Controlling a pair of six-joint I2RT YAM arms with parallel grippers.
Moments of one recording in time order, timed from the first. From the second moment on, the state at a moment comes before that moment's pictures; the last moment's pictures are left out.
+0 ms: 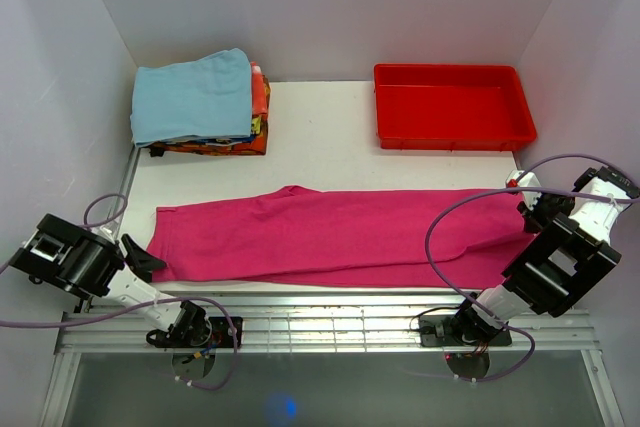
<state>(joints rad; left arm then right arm) 1.19 1.84 0.97 -1.18 0.67 0.84 -0.77 1.48 1.13 -1.18 -0.48 -1.76</state>
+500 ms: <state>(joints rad) 1.23 1.85 1.04 -1.18 0.64 0.90 -0.77 1.48 1.13 -1.19 -0.48 -1.76</state>
